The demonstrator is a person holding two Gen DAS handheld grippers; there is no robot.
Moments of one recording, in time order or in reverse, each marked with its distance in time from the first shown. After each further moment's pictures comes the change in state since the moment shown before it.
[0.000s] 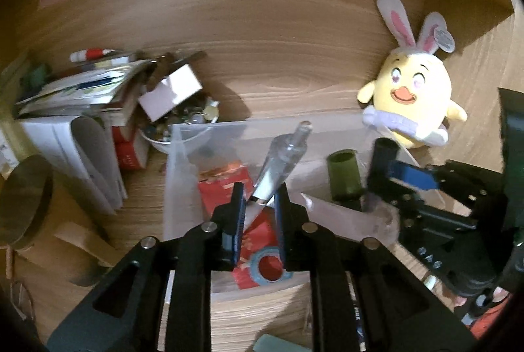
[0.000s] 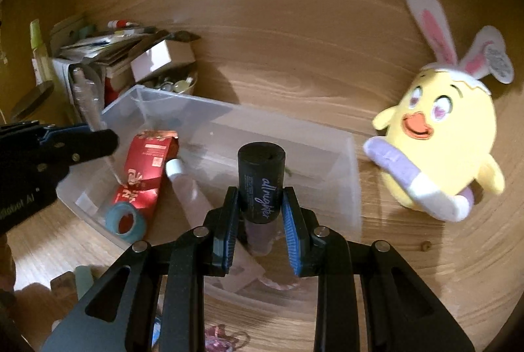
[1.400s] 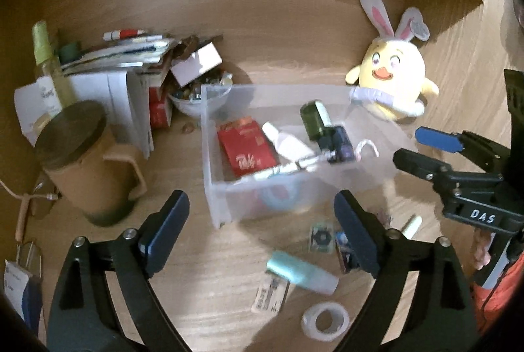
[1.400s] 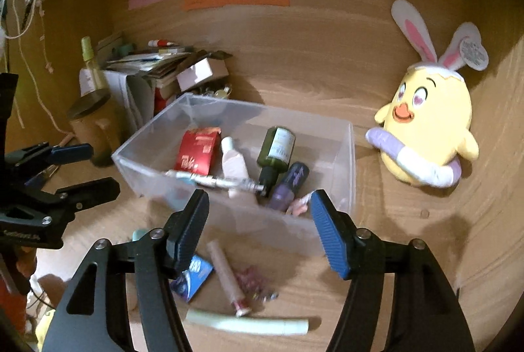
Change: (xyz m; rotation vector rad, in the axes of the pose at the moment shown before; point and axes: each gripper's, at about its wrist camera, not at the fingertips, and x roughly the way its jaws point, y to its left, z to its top) left arm -0.067 0.014 -0.059 -0.001 0.011 -0.011; right arm -0.077 0.009 -0.034 0.026 -0.065 0.105
